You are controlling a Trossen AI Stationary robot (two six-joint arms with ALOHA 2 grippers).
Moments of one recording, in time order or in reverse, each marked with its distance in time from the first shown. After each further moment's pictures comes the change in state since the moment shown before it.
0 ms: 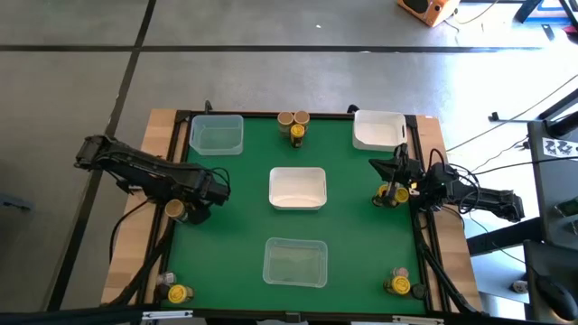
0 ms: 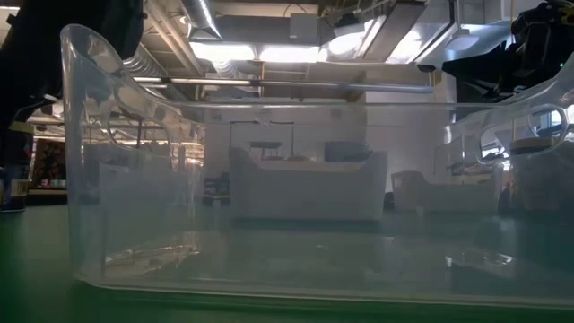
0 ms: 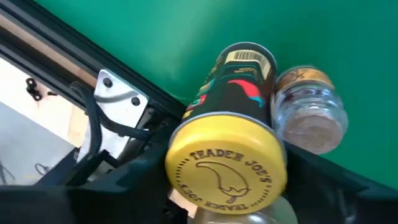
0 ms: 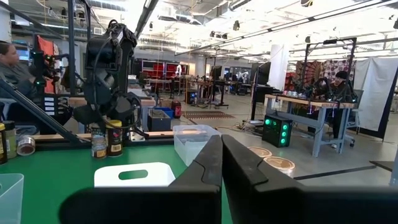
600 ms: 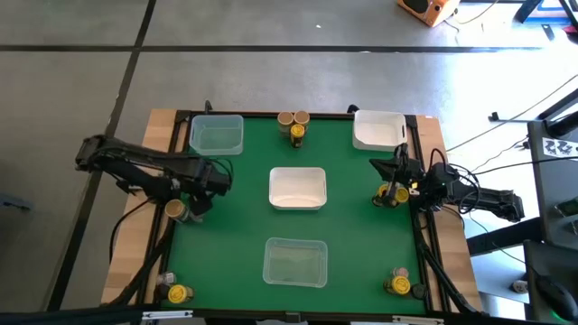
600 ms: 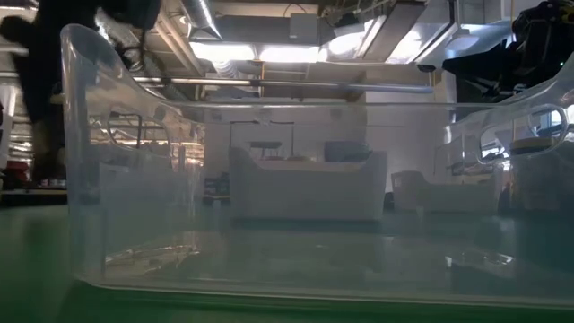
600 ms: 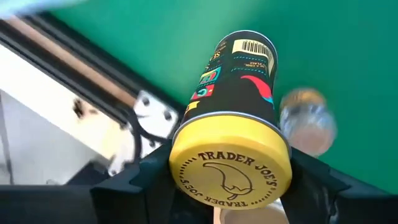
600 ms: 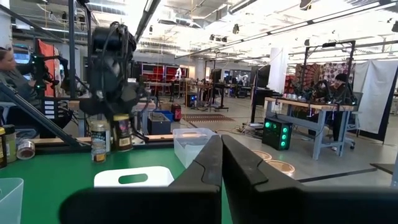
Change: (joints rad) left arm 0.080 -0.007 0.182 -0.114 -0.123 0.094; right arm 0.000 0.000 0.000 0.015 0.000 0.000
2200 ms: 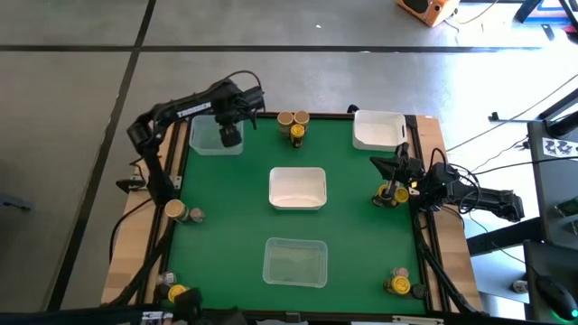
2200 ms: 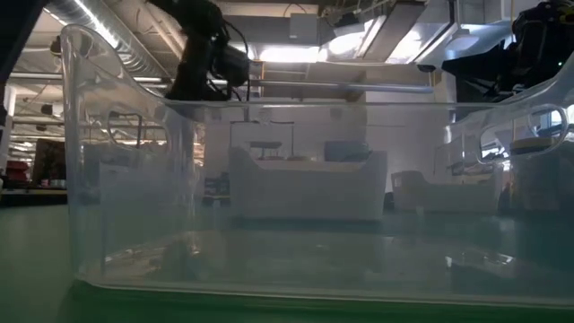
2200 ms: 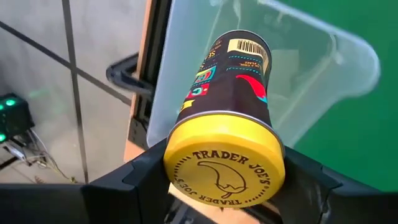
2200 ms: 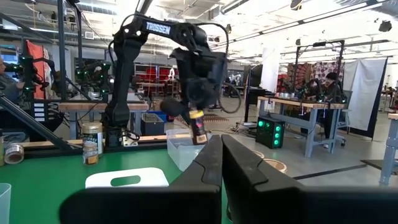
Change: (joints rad) left arm 0.731 0.527 0.560 0.139 -0.355 0.890; right arm 0.000 0.000 0.000 0.003 0.034 0.003
